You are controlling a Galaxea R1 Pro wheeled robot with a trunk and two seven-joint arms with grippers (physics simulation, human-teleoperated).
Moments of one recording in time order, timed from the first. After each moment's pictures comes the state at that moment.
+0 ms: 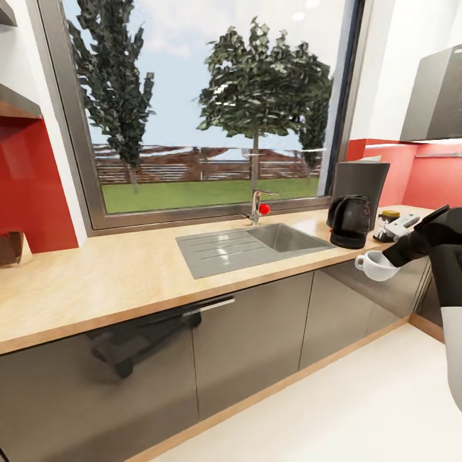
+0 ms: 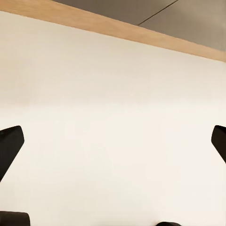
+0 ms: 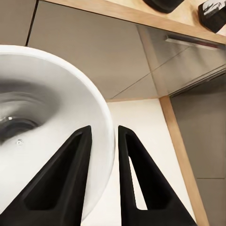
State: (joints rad) left arm -0.24 0.30 -0.02 -0.04 0.63 0.01 -0.74; right arm -1.06 -0.40 -0.05 -1.31 1.36 0.94 1.45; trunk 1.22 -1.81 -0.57
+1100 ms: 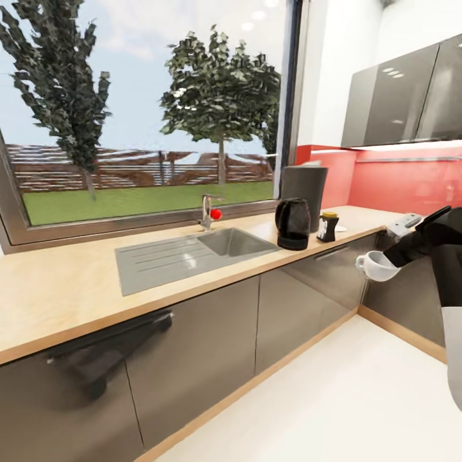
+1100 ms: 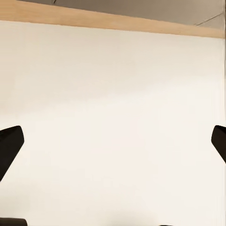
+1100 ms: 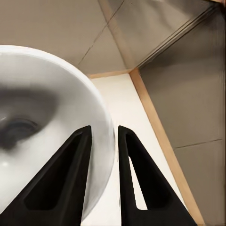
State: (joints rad) left arm -0.24 0.30 -0.02 -0.04 0.63 0.01 -0.74; right arm -1.06 -0.40 -0.06 -1.30 1.36 0.94 1.45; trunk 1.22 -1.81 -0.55
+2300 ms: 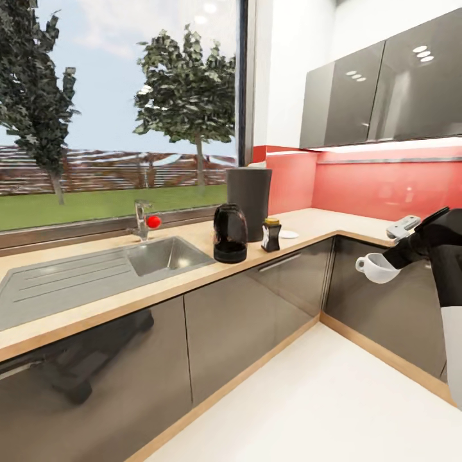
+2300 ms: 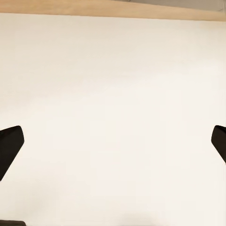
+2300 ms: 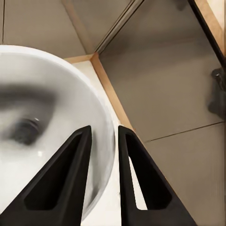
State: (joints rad) left arm -0.24 0.30 -0.02 -0.04 0.63 0.01 -0.74; right arm -1.06 -0.40 -0.06 -1.29 1.37 0.94 1.45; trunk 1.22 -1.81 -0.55
